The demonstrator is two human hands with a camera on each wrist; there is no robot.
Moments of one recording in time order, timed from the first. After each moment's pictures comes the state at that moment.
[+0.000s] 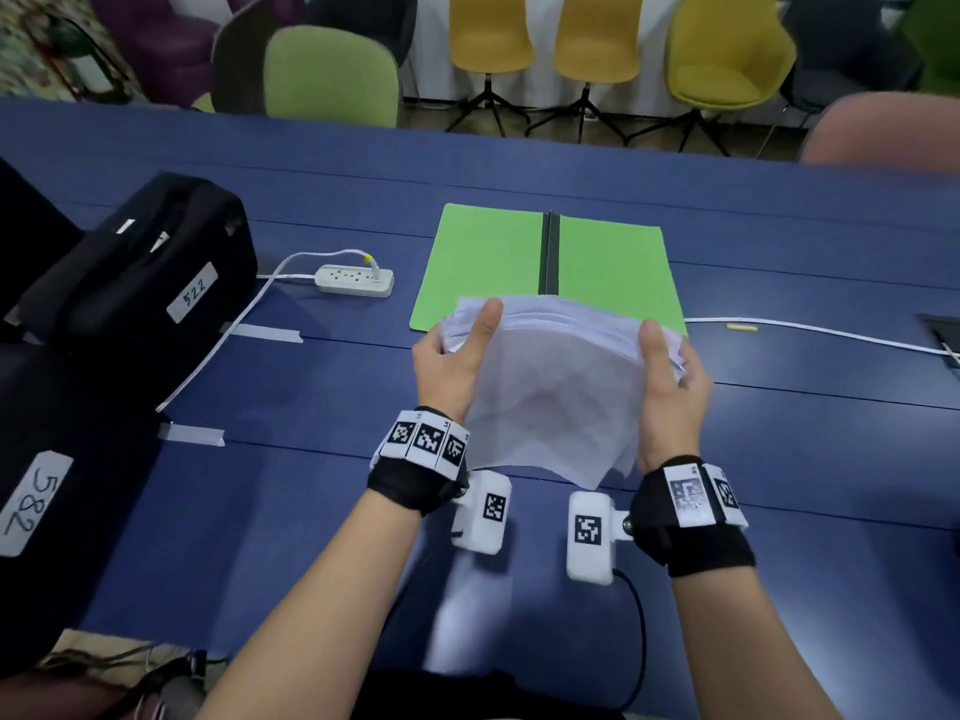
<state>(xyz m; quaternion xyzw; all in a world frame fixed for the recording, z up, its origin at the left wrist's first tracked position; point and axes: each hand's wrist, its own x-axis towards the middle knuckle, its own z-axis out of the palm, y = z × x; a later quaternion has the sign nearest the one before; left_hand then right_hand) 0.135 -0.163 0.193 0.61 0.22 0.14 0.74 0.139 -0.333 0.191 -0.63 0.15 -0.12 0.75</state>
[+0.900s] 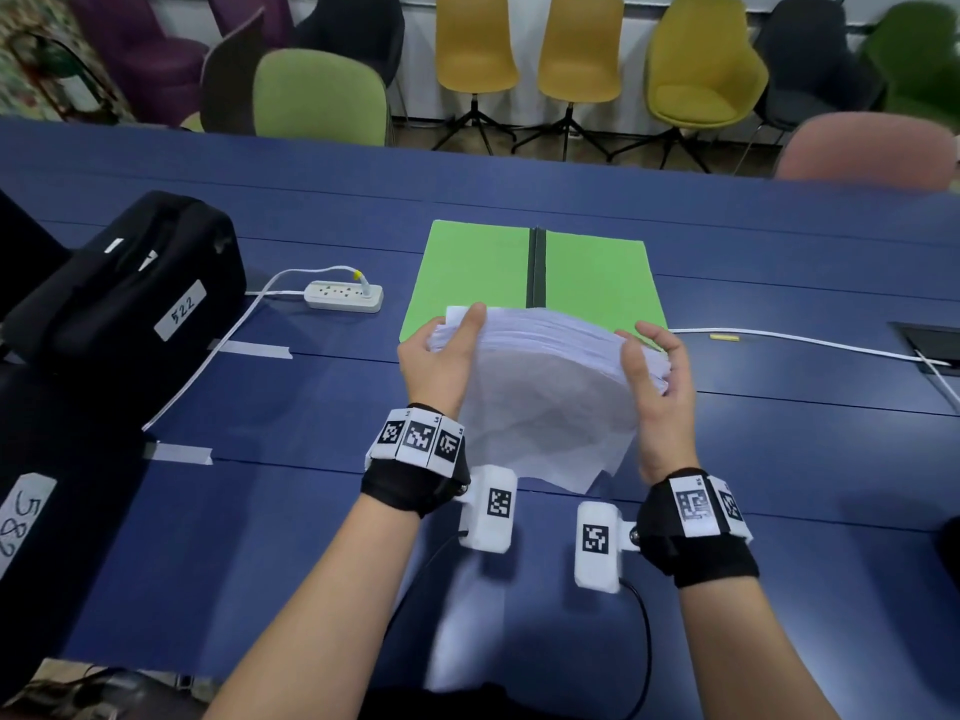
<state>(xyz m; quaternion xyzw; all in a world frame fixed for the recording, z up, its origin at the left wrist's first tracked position) 0.147 -0.164 0.209 0.62 0.27 0.15 0.72 0.141 -0.353 0.181 -0.67 0.05 -0.09 0.73</state>
